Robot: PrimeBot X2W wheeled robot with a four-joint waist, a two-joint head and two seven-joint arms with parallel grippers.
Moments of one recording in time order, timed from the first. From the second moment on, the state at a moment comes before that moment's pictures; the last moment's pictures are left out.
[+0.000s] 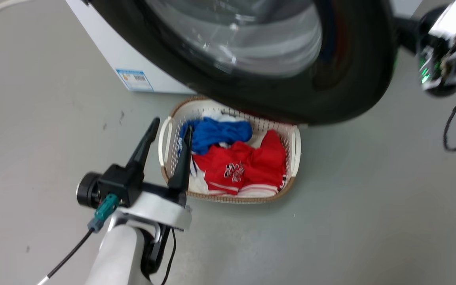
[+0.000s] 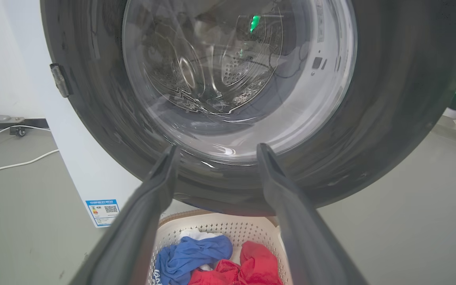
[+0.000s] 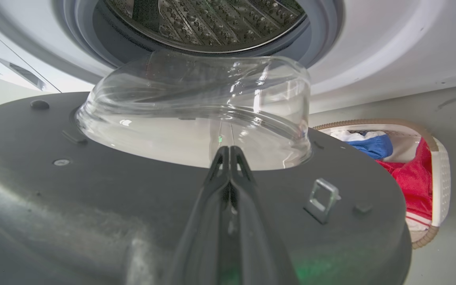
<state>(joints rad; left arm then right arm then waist) -0.30 0.06 -0.17 0.16 -0.17 -0.13 -0.26 -1.20 -0.25 0.10 1.02 1.34 0.13 0.78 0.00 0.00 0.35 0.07</state>
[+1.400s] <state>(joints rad) -0.09 0.06 -0.18 0.25 -0.19 -0.12 -0.26 -0.59 -0.05 0.44 0.47 1.65 0.13 0.65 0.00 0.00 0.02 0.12</state>
